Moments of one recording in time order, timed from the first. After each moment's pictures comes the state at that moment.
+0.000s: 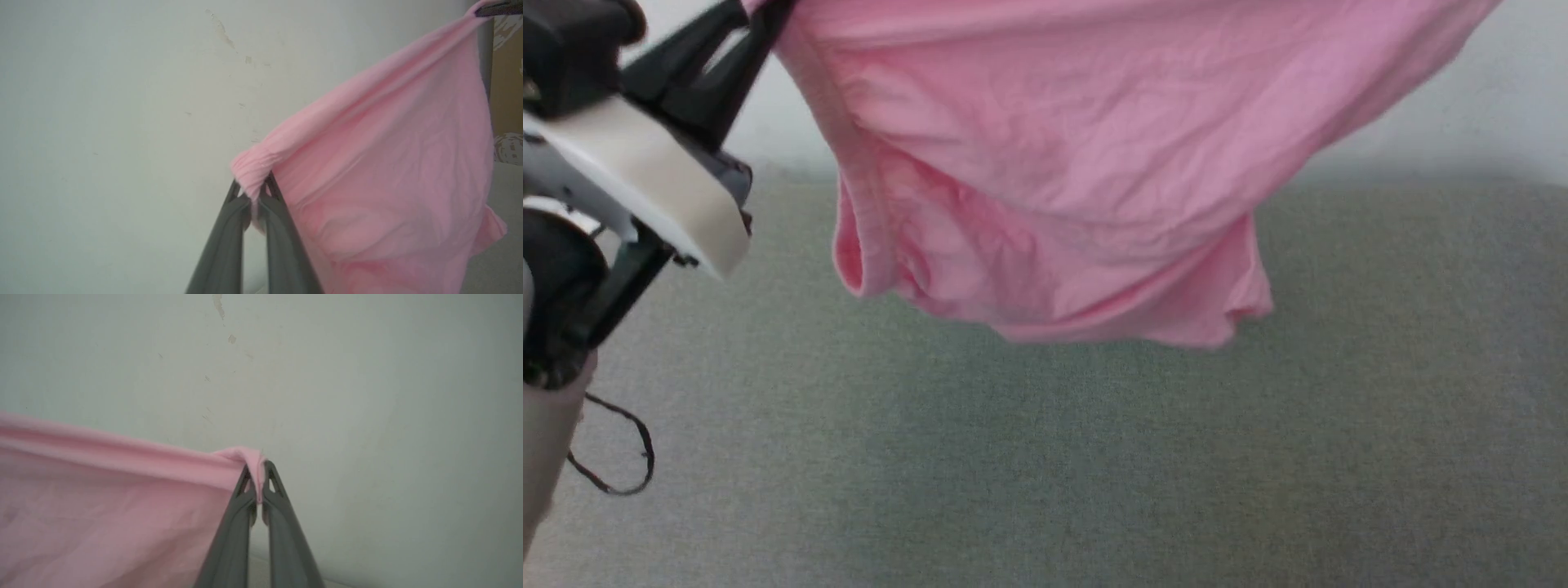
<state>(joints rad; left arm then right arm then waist) -0.71 0.69 -0.31 -0.27 -0.58 -0.10 0.40 -0.78 -0.37 -0.06 -0.12 0.47 0.13 0.75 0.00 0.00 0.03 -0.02</state>
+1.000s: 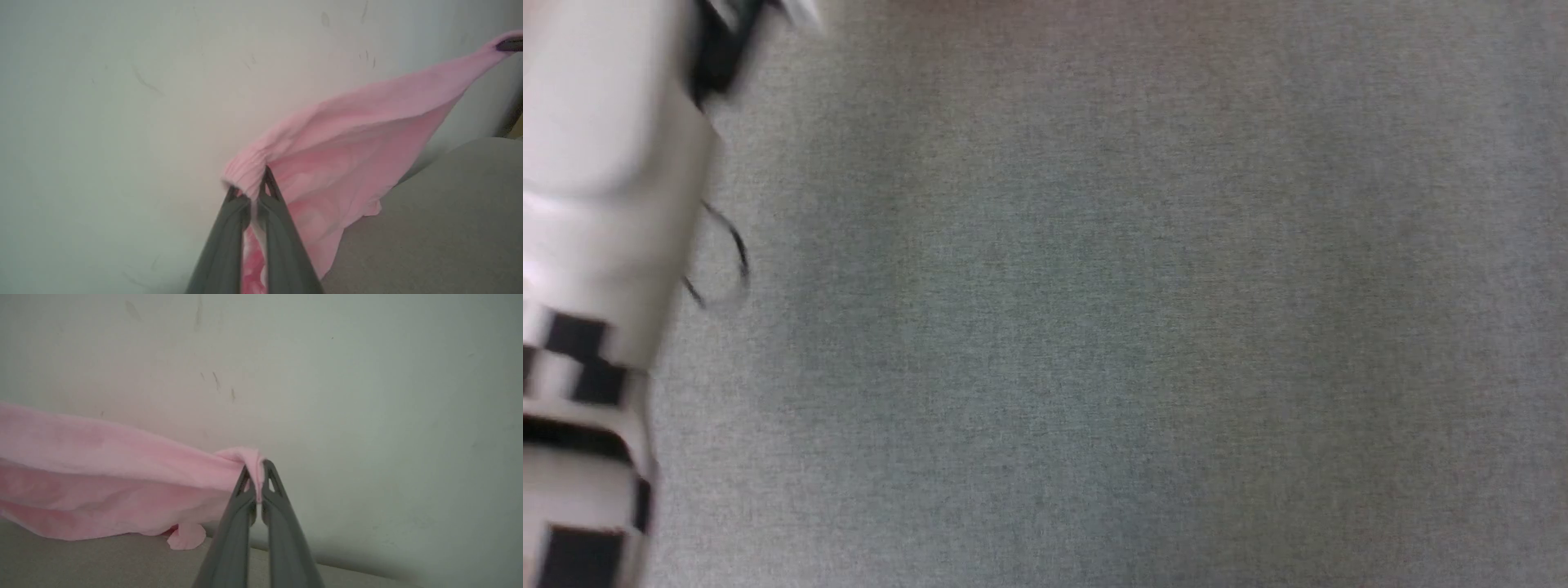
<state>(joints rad) -1.30 0.37 -0.54 0.66 -0.46 -0.13 -0.12 -1.29 -0.32 0.18 0.69 0.28 0.13 0.13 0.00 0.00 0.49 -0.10</state>
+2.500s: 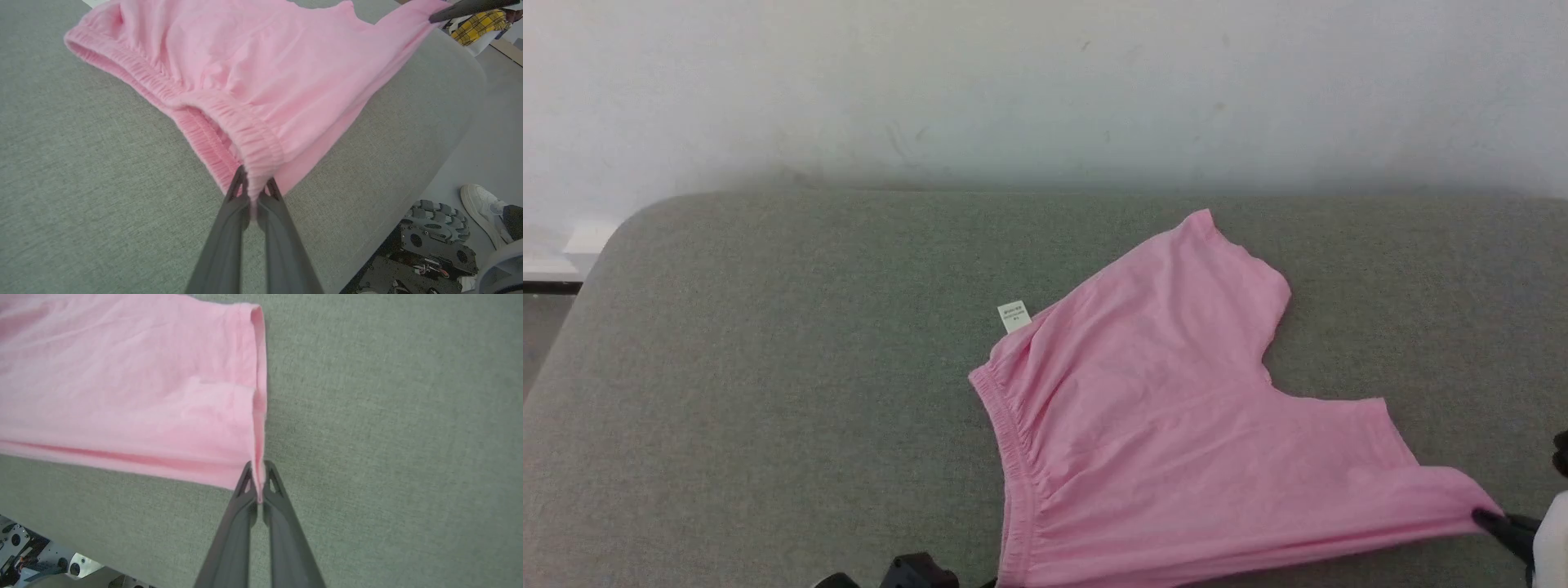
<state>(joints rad) -0.07 0.57 -0.90 0.01 -0.62 0.05 -0.03 0.08 -0.74 0.18 0.09 0.79 0.13 0.56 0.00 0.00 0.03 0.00</state>
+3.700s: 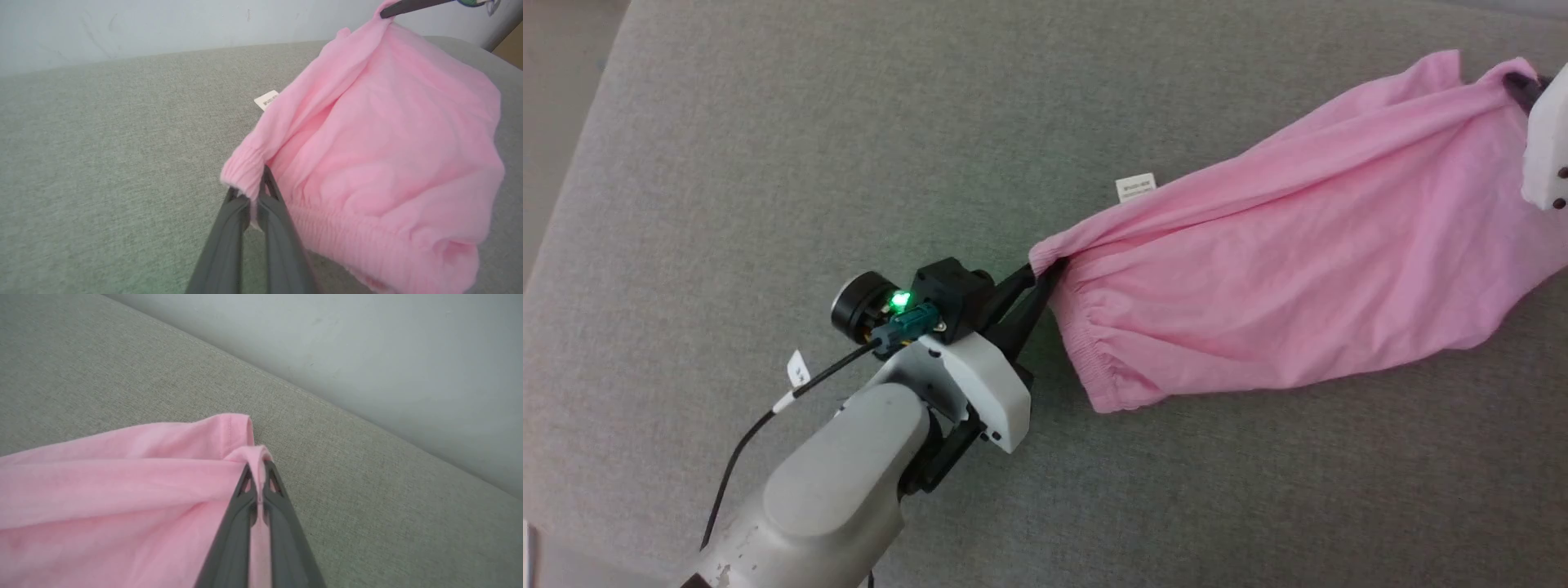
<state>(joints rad) -0.61 0.35 -0.80 0.28 -0.56 0.00 -0.12 -0.89 -0.56 0.31 0.53 0.49 0.13 0.56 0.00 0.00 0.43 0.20</state>
